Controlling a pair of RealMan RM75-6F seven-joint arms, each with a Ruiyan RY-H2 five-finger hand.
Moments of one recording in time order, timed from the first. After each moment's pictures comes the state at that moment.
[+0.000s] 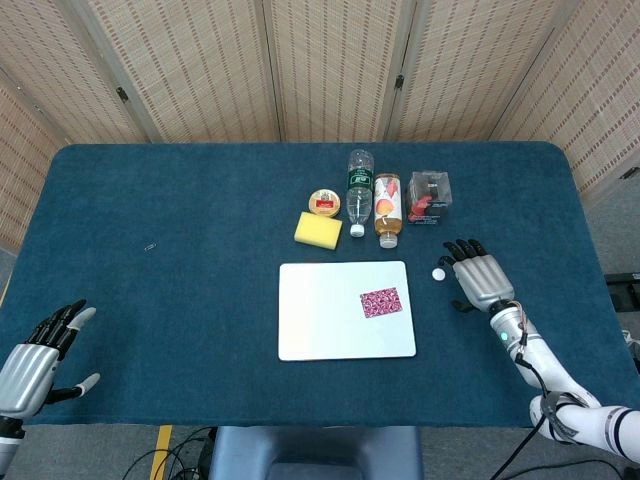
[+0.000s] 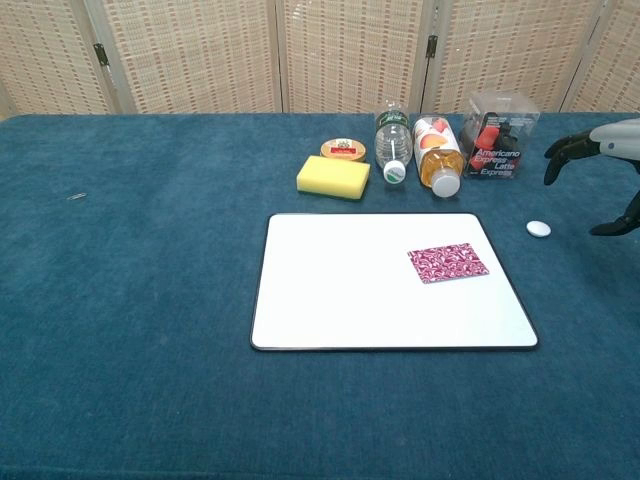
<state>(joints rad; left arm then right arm) -0.14 -1.08 0.04 -1.53 1.66 1.49 -0.15 0.66 -1.23 0.08 -1.51 -1.04 0.86 -0.31</state>
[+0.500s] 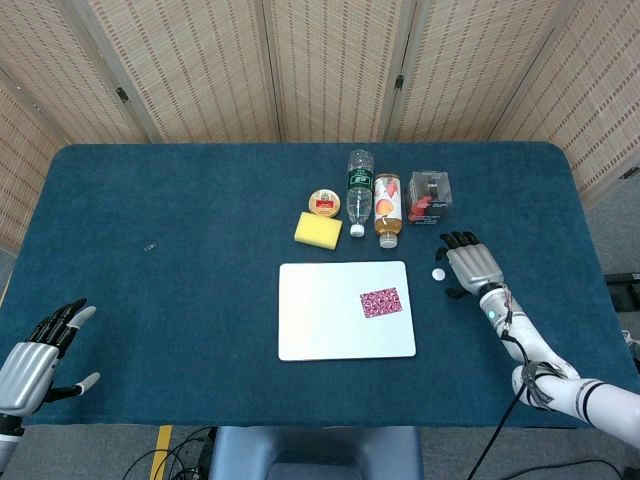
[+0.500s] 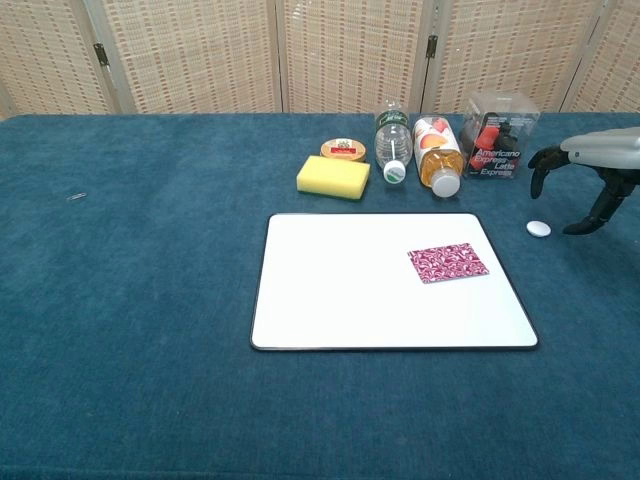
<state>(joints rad) -0.15 -1.07 0.04 -1.52 1.66 1.47 -0.19 0.74 -1.36 0.11 -1.28 -0.98 0.71 -0.27</state>
